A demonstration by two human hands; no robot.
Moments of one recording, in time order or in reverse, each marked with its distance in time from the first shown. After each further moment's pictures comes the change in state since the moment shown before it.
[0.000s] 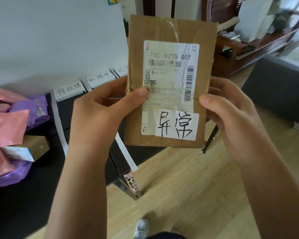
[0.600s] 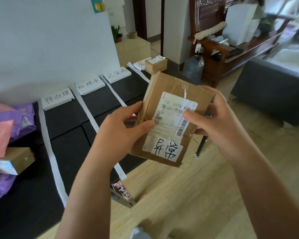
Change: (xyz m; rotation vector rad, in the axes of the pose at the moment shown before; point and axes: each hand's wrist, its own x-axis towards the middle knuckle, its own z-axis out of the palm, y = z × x) left_hand 0.018 -0.039 0.045 0.519 -0.249 -0.084; right_hand 0.020 0.036 -0.053 -0.129 0.043 0.182
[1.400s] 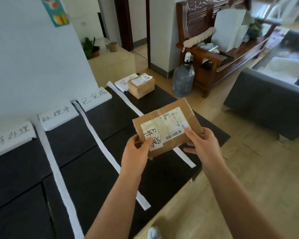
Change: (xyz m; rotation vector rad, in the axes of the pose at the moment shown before) left_hand 0.280 -0.067 0.129 -0.367 0.016 -0.437; right_hand 0.262 0.106 -0.045 0.033 0.442 0.408
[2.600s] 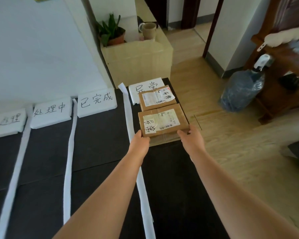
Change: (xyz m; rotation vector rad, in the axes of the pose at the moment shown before) left_hand 0.364 0.063 0.122 0.042 0.281 -0.348; right_hand 0.442 -0.012 0.145 -0.530 -0.423 -0.068
